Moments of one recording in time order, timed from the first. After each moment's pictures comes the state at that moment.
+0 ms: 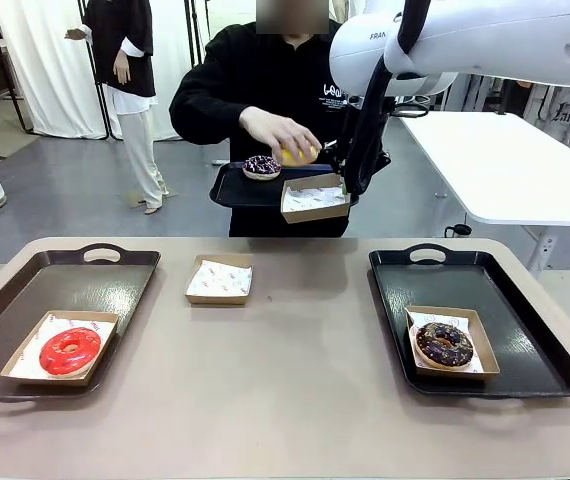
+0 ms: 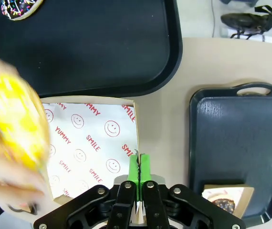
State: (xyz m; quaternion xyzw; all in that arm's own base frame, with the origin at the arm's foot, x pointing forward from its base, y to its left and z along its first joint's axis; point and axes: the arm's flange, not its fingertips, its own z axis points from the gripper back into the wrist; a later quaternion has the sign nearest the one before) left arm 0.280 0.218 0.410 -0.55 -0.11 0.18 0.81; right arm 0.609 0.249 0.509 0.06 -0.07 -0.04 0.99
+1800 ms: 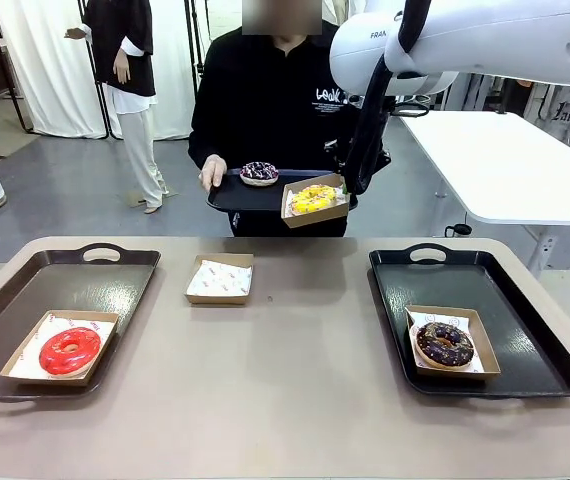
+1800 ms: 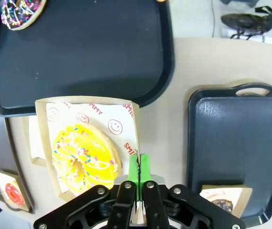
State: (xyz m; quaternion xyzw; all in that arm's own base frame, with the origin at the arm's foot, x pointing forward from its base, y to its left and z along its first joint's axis) left arm 0.284 0.212 0.416 -0.54 -0.12 0.17 0.82; right arm 0.609 0.246 0.509 0.06 -0.07 -0.03 1.00
